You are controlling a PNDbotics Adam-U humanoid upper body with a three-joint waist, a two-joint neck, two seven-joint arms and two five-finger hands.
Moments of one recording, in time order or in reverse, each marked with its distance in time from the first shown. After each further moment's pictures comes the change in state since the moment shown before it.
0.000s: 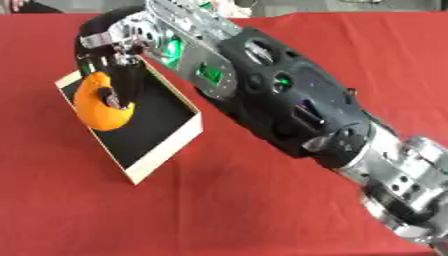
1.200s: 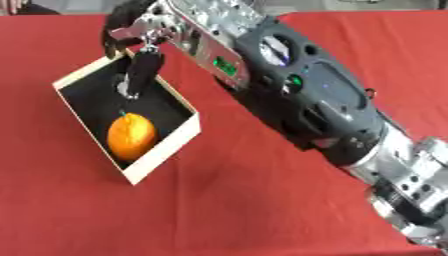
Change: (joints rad) left arm 0.000 0.000 0.000 0.000 0.000 0.001 -0.001; right arm 0.017 -0.070 -0.109 -0.093 0.255 -0.098 0.027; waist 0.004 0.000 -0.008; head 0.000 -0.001
